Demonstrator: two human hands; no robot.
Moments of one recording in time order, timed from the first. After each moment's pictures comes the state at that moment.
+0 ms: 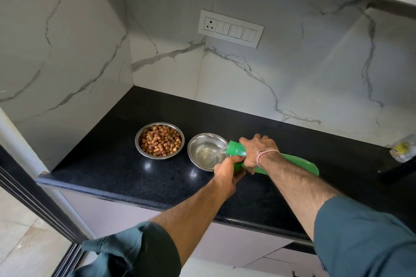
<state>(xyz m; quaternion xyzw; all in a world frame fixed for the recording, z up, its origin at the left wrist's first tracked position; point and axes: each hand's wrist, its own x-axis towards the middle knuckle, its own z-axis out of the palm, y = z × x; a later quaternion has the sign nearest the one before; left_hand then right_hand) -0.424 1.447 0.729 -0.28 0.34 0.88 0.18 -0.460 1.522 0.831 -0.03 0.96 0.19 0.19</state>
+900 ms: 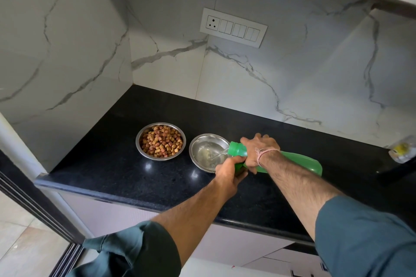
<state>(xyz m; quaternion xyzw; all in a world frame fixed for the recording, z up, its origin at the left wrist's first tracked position) -0.429 1.440 0.725 -0.25 0.34 0.88 0.19 -0.462 1.509 0.840 -0.02 0.95 0.22 0.21</state>
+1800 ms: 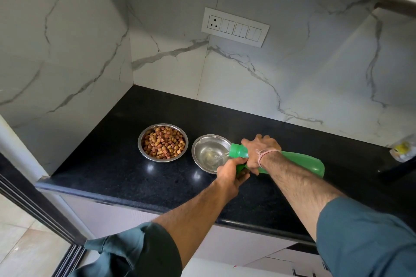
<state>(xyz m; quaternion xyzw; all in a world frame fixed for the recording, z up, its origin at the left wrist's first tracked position) -0.432 1.431 0.720 -0.24 0.35 0.88 0.21 -0.466 1.501 0.836 -0.03 0.95 0.24 0.21</state>
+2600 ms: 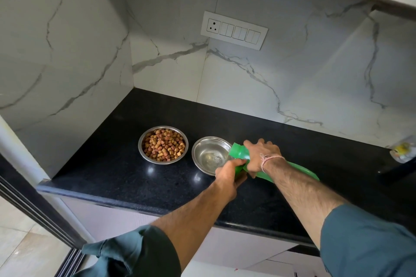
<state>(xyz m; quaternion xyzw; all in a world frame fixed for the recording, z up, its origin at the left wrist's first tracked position) -0.431 1.429 0.726 -0.28 0.35 0.87 0.20 -0.474 1.520 0.811 -0.01 0.97 0.15 0.19</state>
